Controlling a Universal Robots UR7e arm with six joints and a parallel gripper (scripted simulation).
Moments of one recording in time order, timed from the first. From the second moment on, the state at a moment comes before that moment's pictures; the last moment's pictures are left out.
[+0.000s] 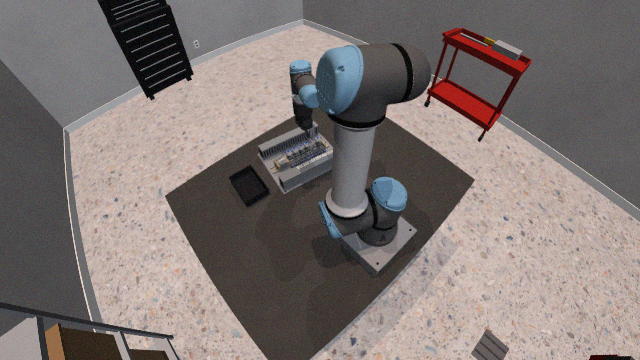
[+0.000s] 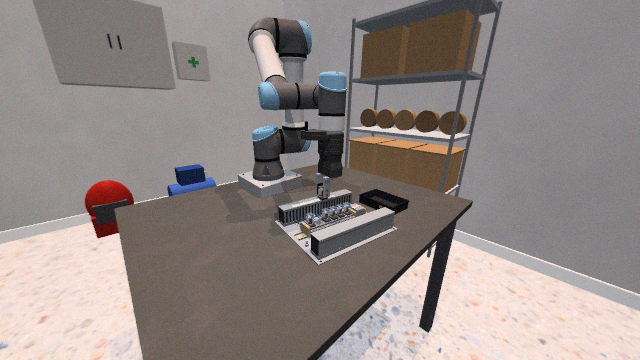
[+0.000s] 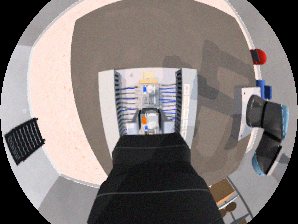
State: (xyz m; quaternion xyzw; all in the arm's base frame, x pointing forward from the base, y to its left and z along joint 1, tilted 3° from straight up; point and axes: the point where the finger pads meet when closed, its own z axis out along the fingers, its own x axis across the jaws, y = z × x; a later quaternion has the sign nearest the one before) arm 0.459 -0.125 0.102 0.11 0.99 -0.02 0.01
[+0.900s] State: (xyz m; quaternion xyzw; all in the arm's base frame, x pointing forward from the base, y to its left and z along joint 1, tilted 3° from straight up) arm 0.473 -0.034 0.099 0.11 0.99 -0.02 0.01
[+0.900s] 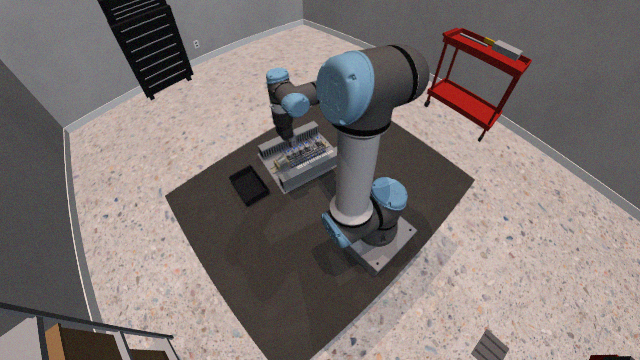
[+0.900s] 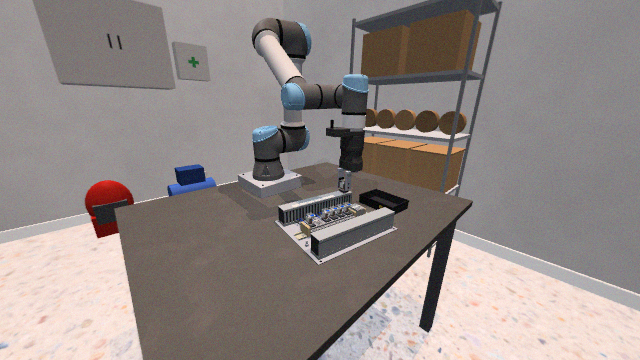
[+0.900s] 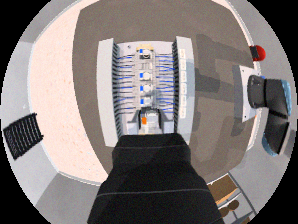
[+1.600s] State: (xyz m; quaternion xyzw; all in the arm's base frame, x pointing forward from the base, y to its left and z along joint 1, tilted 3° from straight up) arm 0.491 0.070 0.096 0.11 0.99 -0.02 0.01
